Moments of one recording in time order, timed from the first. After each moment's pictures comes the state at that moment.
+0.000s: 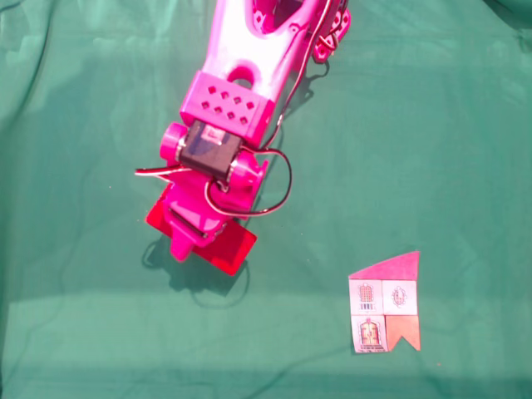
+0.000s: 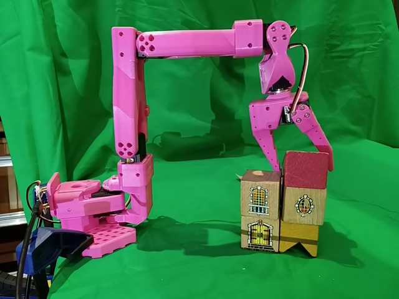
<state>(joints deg) 20.7 83.7 85.2 78.8 17.8</state>
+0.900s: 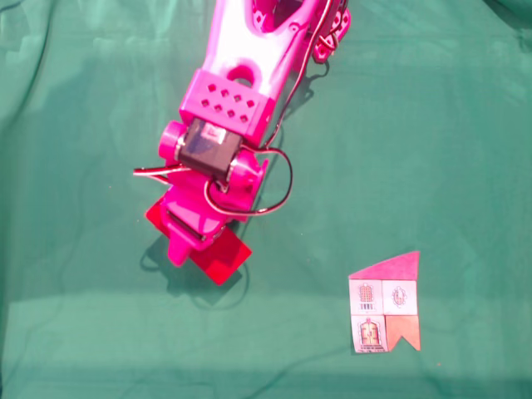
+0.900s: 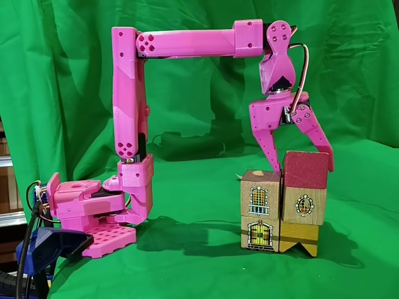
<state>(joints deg) 20.6 82.7 83.0 78.8 17.7</state>
